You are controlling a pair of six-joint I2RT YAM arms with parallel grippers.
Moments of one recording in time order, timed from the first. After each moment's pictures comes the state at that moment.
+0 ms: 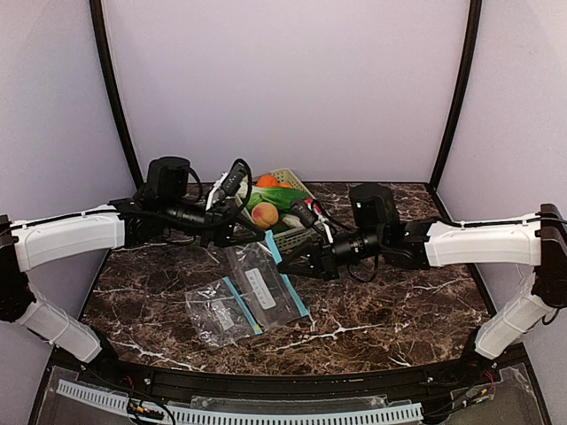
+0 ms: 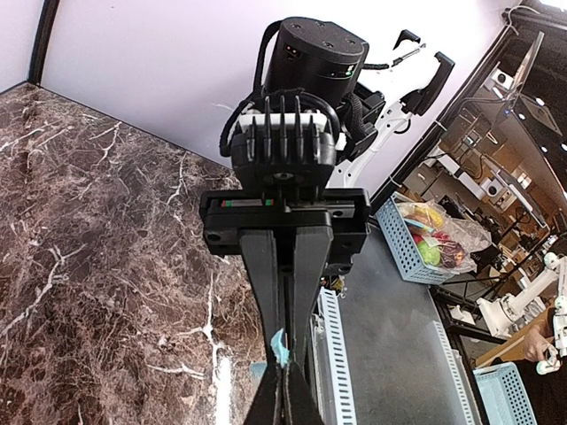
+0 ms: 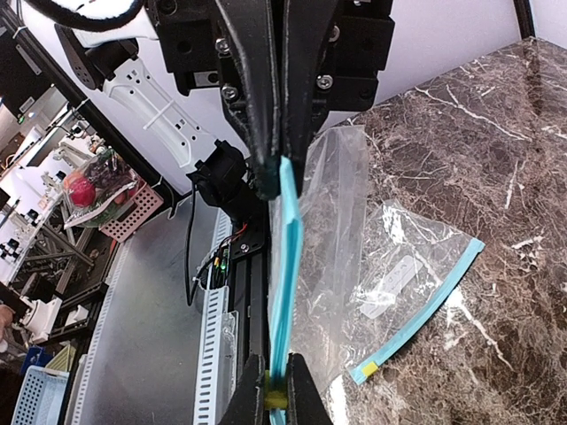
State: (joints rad) left arm -0.65 1.39 1.01 0.02 1.01 -0.22; right arm 0.92 1.50 0.96 0.16 -0.78 0.28
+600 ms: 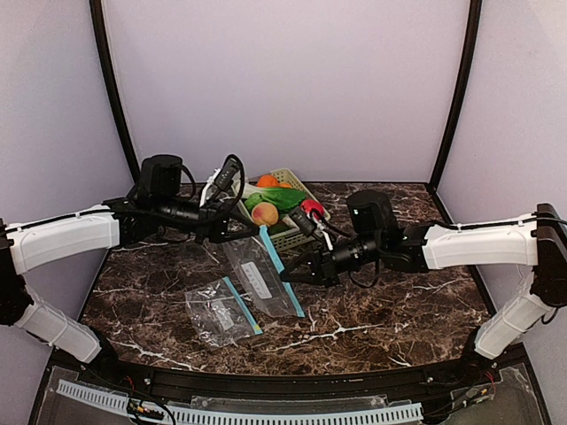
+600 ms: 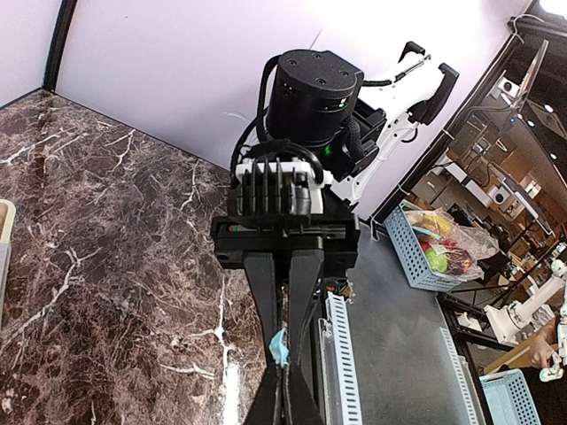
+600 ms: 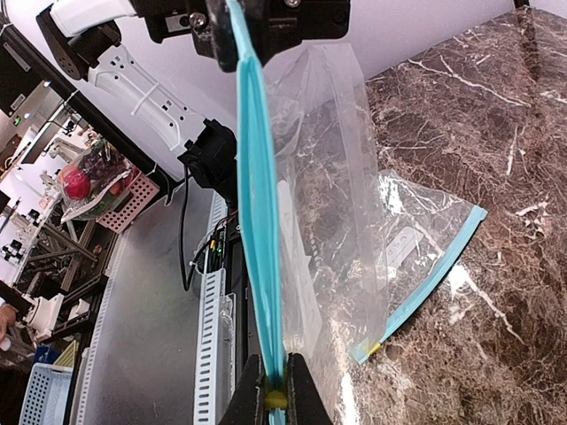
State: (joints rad) left arm -0.62 1.36 1.00 0.02 1.00 -0.23; right arm 0.92 1.51 0.93 0.14 -0.78 0.29
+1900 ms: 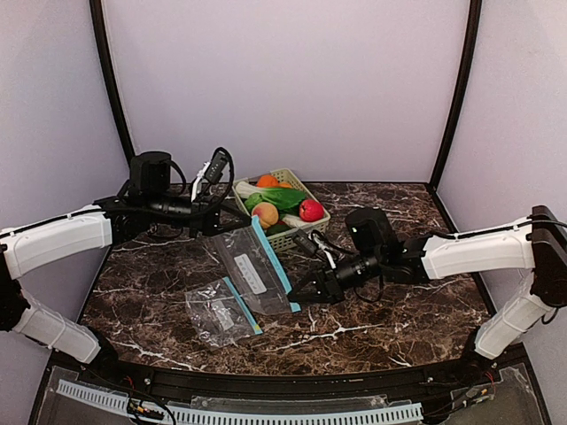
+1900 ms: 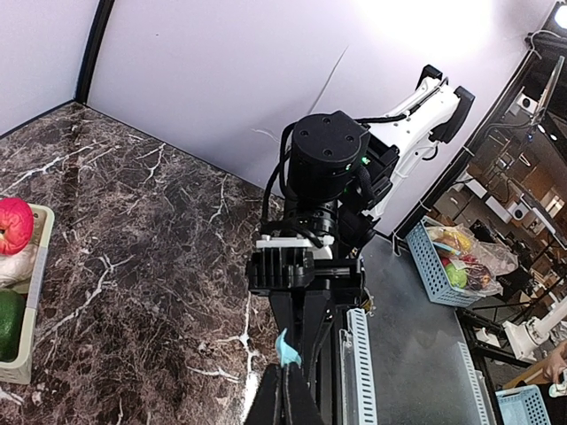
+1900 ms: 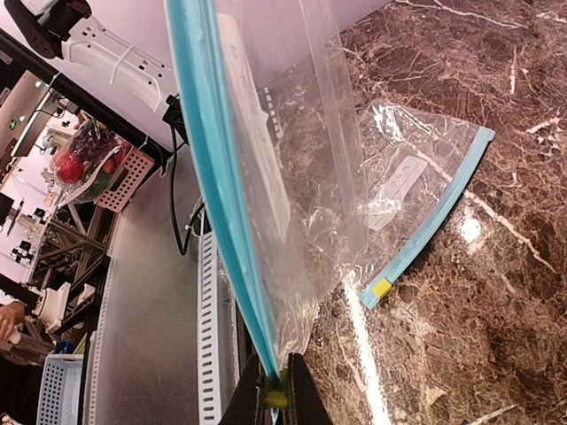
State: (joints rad) left arm -0.57 1.31 0.99 0.02 0.96 -0.23; right arm 0.93 1.51 0.84 0.11 -0.78 0.30
